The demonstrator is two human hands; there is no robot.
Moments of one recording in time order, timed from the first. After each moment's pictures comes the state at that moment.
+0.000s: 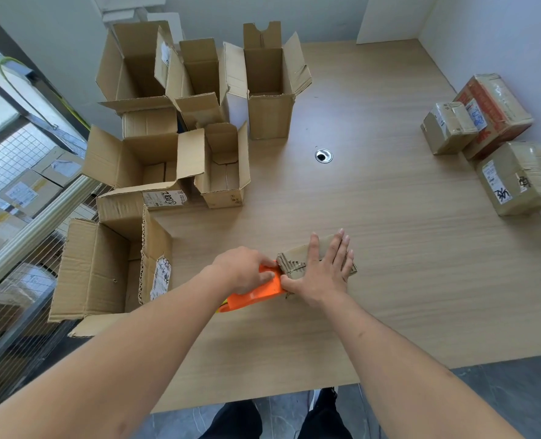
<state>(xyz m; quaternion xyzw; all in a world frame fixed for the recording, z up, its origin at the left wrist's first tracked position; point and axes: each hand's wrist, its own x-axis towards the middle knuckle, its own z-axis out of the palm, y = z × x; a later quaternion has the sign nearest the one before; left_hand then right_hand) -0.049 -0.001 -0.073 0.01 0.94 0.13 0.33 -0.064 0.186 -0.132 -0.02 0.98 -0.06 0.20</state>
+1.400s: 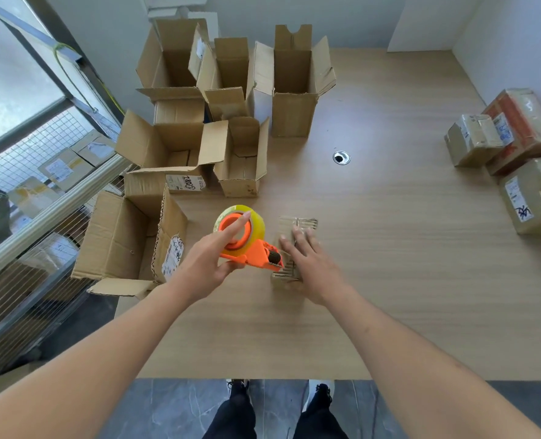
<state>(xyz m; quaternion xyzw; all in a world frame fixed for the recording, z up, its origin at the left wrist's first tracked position) 0.034 -0.046 -0.064 0.00 0.94 0.34 -0.02 -0.072 0.197 -0.126 -0.36 0.91 -0.06 0.20</state>
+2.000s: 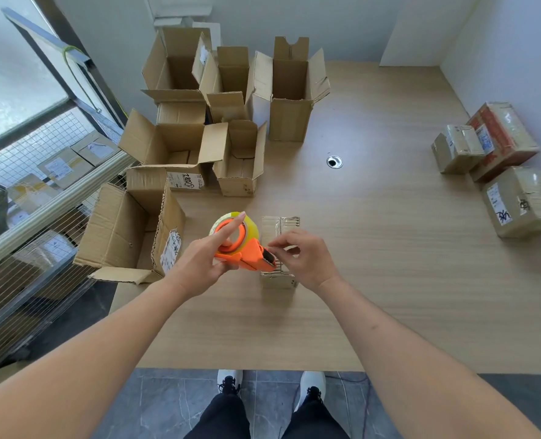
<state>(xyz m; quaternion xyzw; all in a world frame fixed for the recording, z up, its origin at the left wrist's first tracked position) 0.053 -0.038 -0.060 -0.01 0.94 0.35 -0.02 -0.051 0.190 -0.082 -0.28 0.81 -0.50 0.09</state>
